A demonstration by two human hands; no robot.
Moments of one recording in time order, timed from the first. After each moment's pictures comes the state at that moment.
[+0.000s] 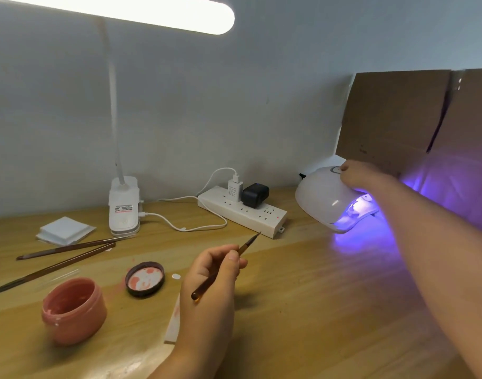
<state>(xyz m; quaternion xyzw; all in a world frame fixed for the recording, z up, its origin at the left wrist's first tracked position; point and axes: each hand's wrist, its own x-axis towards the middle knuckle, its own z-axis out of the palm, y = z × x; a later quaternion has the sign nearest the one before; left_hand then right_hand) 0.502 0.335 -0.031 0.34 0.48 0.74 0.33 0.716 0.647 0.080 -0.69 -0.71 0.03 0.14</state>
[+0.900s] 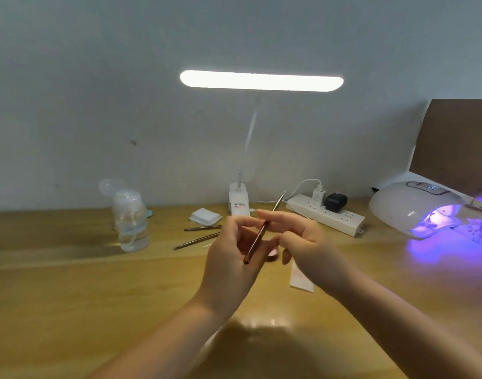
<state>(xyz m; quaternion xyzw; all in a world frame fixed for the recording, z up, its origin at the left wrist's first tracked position) 0.388 0.199 0.018 0.57 0.49 0.65 0.09 0.514 0.272 0.061 -0.22 -0.81 0.43 0.33</state>
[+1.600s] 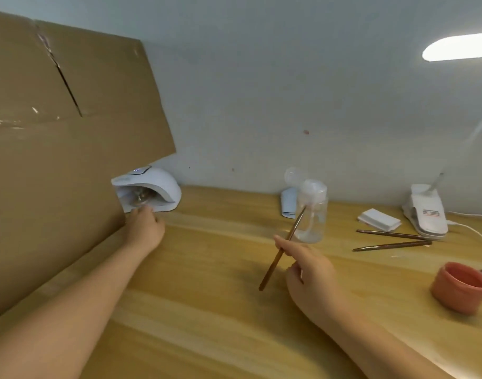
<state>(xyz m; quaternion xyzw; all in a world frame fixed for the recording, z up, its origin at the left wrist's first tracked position) -0.031 -0.027 -0.030 0.14 0.94 0.28 -0.13 0.283 0.156 -0.029 -0.14 -0.90 0.28 0.30</state>
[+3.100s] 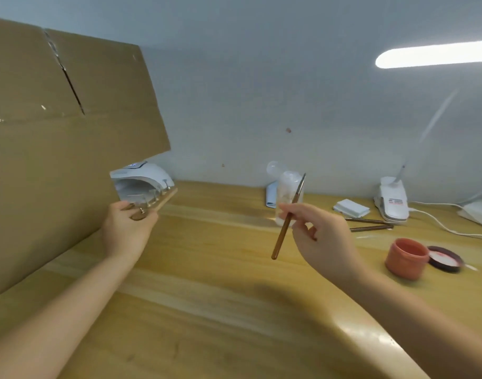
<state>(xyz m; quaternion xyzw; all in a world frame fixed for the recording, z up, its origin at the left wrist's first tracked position) 0.079 -0.049 -0.006 0.06 0.81 0.56 -0.19 0.337 0.175 0.022 -0.08 -0.87 0.25 0.42</state>
